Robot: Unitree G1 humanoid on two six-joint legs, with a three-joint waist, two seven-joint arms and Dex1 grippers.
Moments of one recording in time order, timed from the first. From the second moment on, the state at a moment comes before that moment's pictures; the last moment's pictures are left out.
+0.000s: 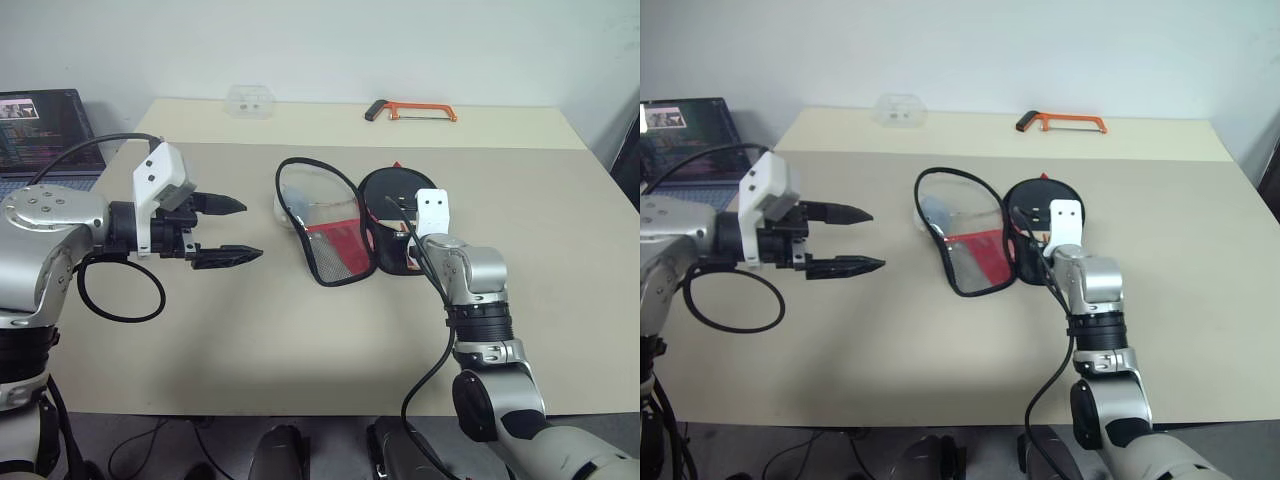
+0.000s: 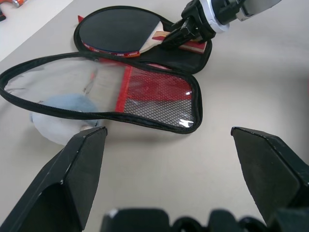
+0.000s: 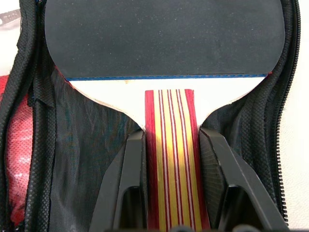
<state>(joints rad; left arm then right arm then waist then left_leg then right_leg) -0.58 1.05 0.09 -0.15 -0.51 0.69 -1.21 -0.80 -0.01 -0.14 0.18 0.11 1.06 -0.14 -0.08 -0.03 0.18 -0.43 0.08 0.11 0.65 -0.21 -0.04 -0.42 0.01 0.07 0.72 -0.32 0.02</state>
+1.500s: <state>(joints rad) -0.64 0.92 -0.06 0.19 -0.29 0.45 -1.20 -0.59 -0.64 -0.29 -0.32 0.50 1.25 0.61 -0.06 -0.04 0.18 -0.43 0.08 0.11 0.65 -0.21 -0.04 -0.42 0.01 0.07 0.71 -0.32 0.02</state>
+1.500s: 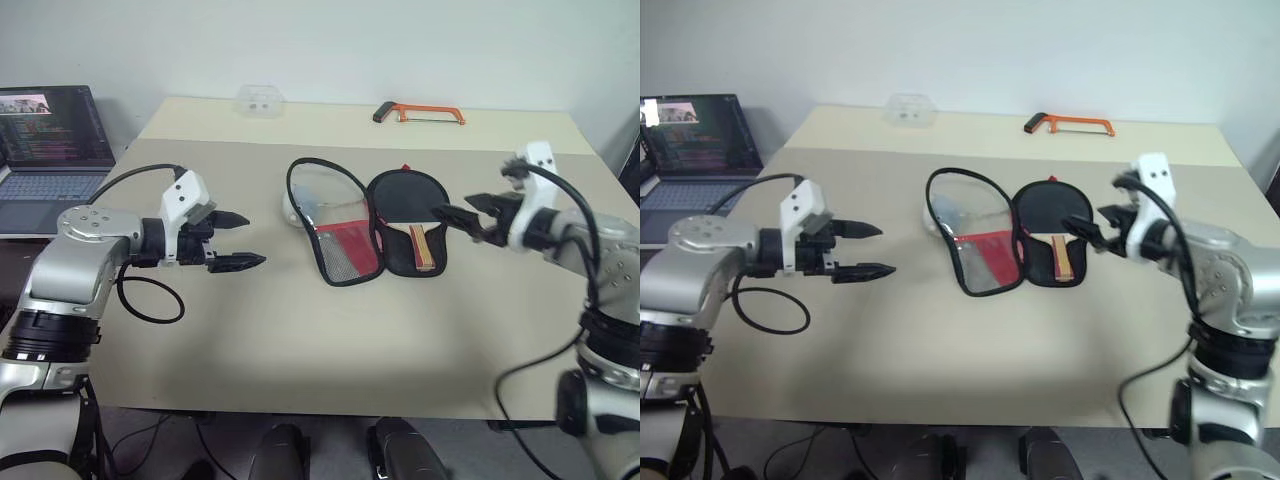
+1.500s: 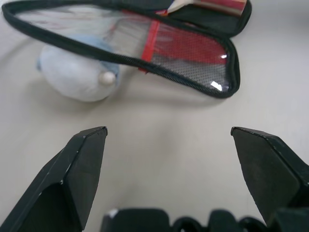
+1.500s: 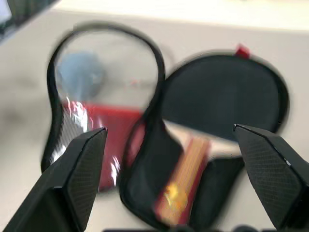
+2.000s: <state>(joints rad) -0.69 0.76 -0.16 0.22 -0.18 0.39 -1.15 -0.24 -0.94 -0.51 -0.32 0.69 0.87 1.08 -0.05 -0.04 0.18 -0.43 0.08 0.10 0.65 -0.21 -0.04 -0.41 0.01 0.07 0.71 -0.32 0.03</state>
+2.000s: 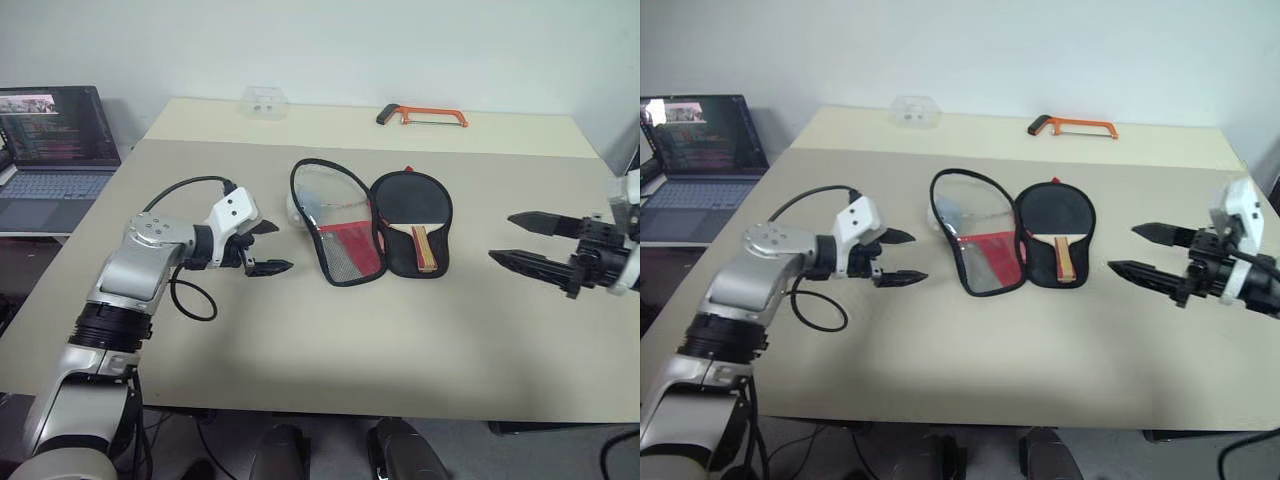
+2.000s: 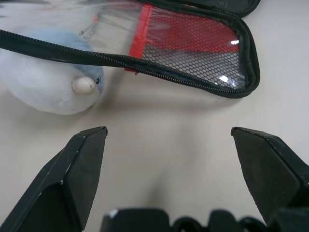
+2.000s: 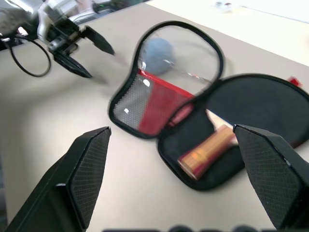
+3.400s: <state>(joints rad) -1.16 0.04 -0.21 0.86 0.07 0.09 -0.62 -0.05 -0.99 -0.69 -0.39 0.80 0.84 1.04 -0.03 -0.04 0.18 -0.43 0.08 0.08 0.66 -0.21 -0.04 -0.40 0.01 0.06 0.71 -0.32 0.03</state>
